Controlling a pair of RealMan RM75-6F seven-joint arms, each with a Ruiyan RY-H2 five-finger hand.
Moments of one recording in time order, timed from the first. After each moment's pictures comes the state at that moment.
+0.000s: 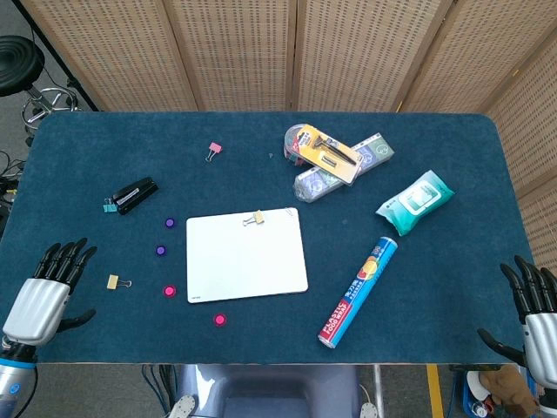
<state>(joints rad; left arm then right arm) -0.19 -1.10 0.08 -1.73 1.60 1.50 0.17 -0.06 -1.01 0.03 -1.77 -1.67 1.68 -0.03</state>
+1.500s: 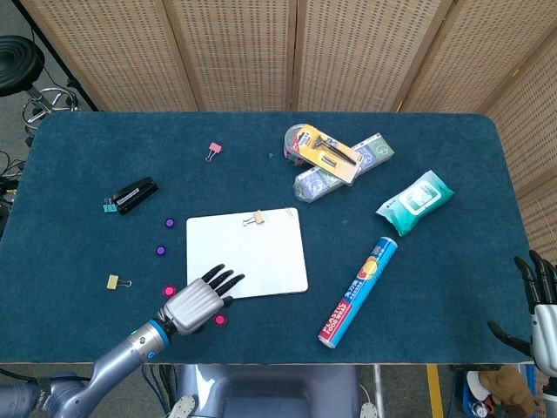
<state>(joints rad) -0.62 -1.39 -0.03 -1.81 1.39 0.81 0.63 -0.04 -1.02 0.08 -1.78 -1.55 1.63 -0.08</state>
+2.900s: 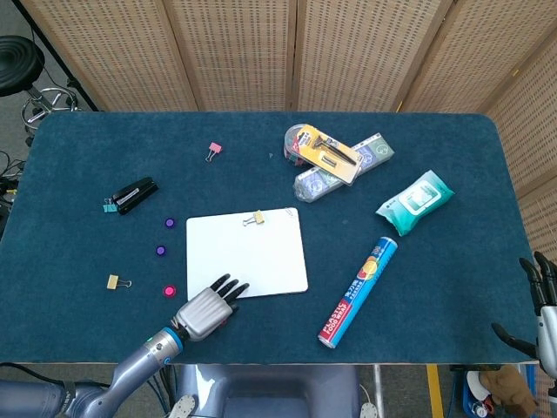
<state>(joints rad) -0.68 -1.53 0.06 -1.75 1.22 0.88 0.75 -0.05 -1.00 0.07 -1.79 -1.54 1.63 -0.05</state>
